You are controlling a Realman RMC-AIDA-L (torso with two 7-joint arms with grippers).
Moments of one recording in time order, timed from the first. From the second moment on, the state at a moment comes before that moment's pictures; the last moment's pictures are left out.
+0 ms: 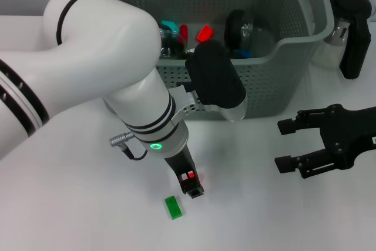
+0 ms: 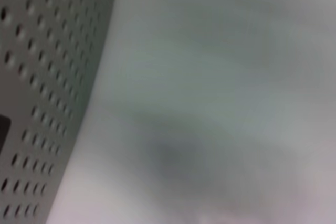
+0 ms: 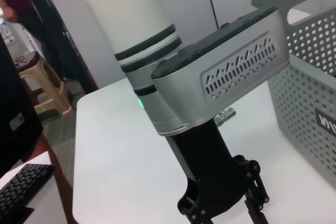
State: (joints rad) left arm -0.76 -2.18 1.80 1.11 2.60 1.34 -2.52; right arm 0.58 2.07 -0.77 -0.98 -2.18 -1.86 1.69
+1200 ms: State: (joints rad) left arm -0.76 -2.18 1.80 1.10 2.59 1.34 -2.52; right arm 0.58 2.04 -0.80 -0.99 -2.22 -1.86 1.70
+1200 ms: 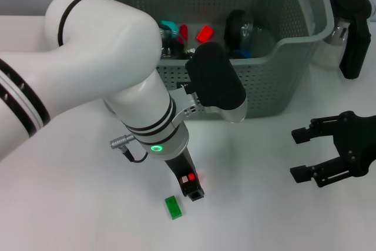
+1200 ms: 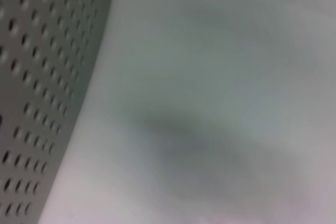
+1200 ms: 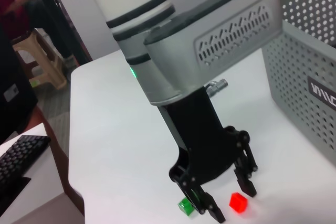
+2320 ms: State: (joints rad) left arm -0.79 -2.18 1.81 1.07 2.59 1.34 -2.54; right arm 0.57 2.04 -0.80 -0.98 -2.23 -1.86 1.70
